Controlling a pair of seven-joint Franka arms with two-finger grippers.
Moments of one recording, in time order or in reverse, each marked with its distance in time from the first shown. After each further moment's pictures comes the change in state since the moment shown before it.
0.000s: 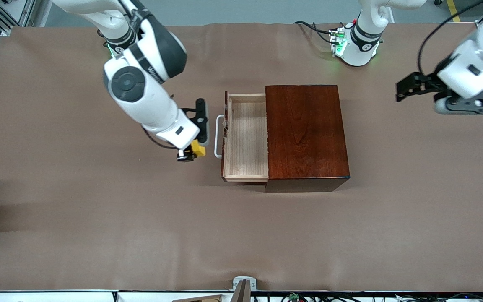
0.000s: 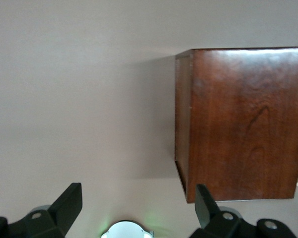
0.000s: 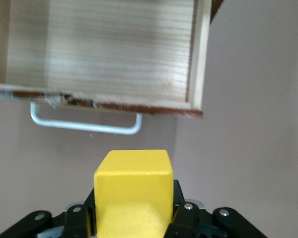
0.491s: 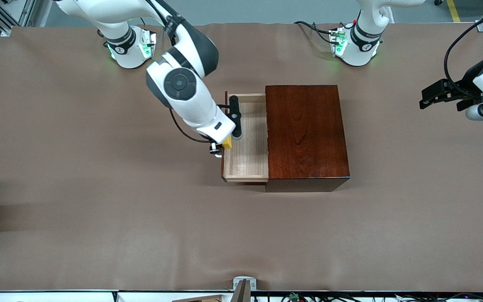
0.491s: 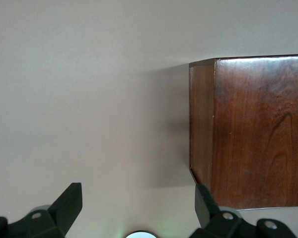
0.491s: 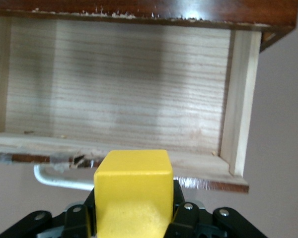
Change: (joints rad) left arm 0.079 -0.002 0.000 -0.026 0.000 0.047 0.114; right arm 0.121 0.103 -0.003 0.040 -0.046 0.046 0.108
